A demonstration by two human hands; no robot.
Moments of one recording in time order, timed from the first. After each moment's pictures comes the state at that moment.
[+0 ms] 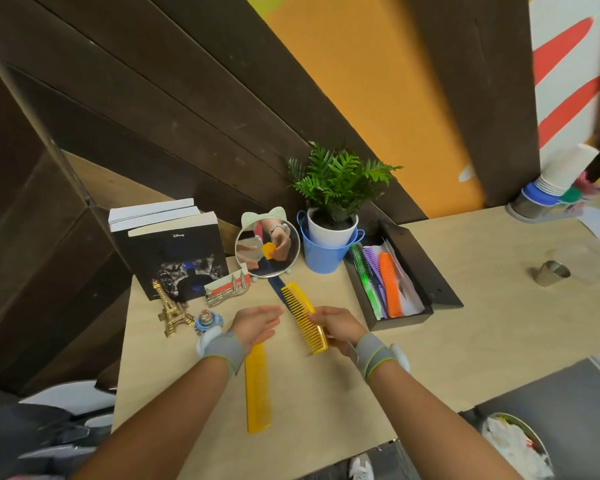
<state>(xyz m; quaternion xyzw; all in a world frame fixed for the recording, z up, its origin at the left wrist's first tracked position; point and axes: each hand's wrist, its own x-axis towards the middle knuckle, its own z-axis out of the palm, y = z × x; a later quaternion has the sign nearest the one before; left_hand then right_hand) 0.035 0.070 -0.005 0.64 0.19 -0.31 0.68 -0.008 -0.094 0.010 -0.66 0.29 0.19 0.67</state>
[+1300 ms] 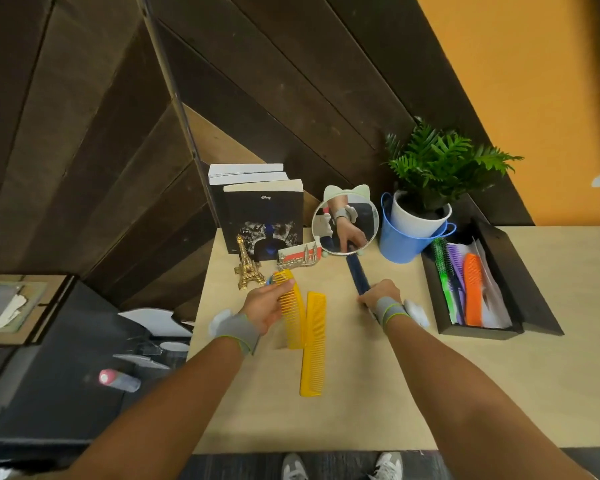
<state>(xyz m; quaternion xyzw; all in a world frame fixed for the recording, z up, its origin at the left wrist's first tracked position) 0.015 0.154 -0.002 0.55 0.28 -0.20 0.76 0.052 -0.059 -0.015 -0.88 0.31 0.21 0.30</state>
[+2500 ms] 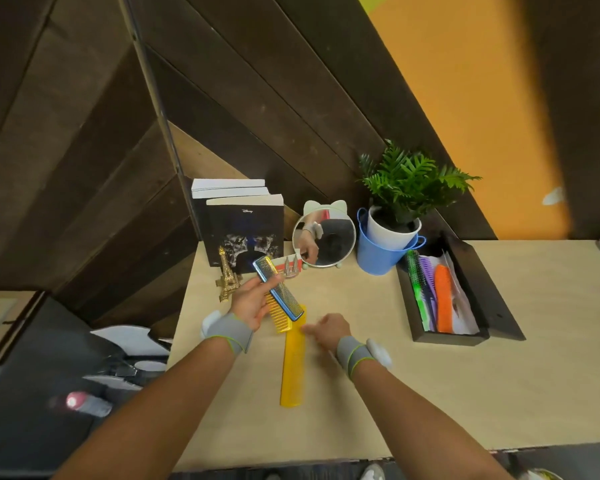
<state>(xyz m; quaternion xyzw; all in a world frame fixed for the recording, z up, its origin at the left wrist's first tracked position) 0.021 0.138 0.023 0.55 0.24 -0.14 0.79 0.001 -0.015 -0.019 -0.84 0.23 0.25 0.42</state>
